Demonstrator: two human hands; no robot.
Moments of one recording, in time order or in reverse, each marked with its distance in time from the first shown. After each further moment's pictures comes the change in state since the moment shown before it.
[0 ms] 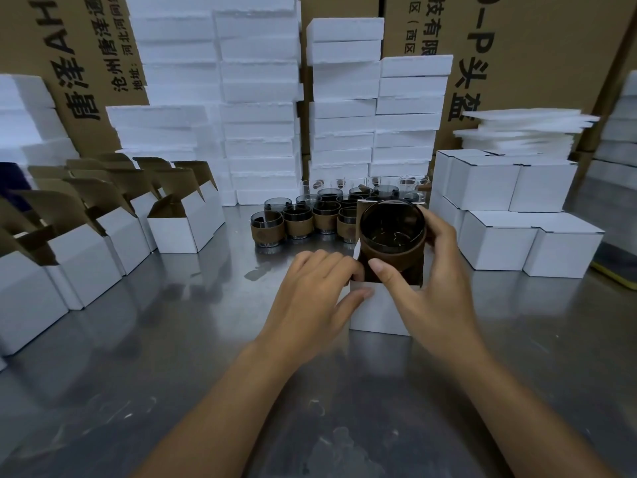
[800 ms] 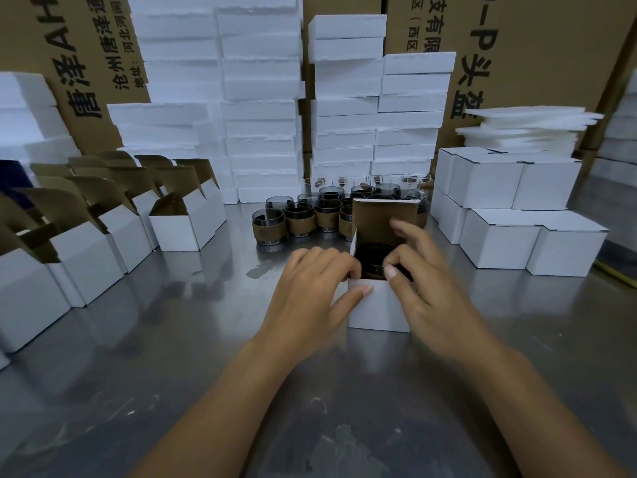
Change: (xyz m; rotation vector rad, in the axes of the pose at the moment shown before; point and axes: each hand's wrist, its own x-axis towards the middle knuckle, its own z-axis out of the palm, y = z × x) left_hand -0.001 -0.003 -0.002 -0.025 0.006 -0.031; right_hand -0.001 0.007 -0.010 -0.215 -0.354 -0.070
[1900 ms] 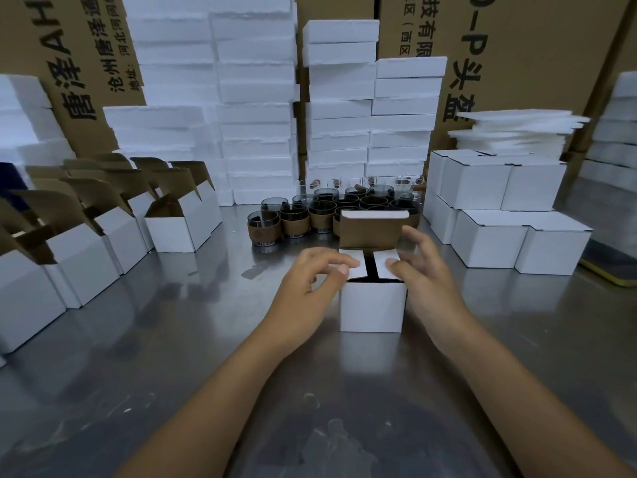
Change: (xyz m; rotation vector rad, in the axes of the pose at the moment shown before) left_hand -0.001 0.002 0.001 -0.681 -0.152 -0.491; right_hand 0.013 0.011 0.009 0.699 0.186 0.442
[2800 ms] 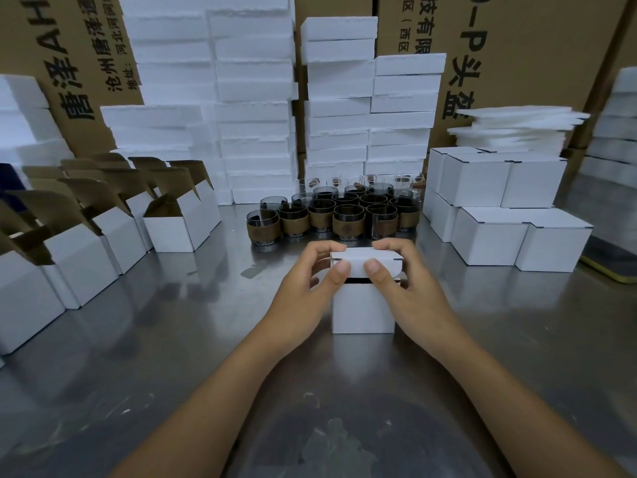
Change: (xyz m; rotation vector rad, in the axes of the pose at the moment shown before) left_hand 0.002 -0.002 0.000 -0.192 -0.014 -0.037; right_hand -0.018 -0.007 0.011 -0.242 -0.069 -0.123
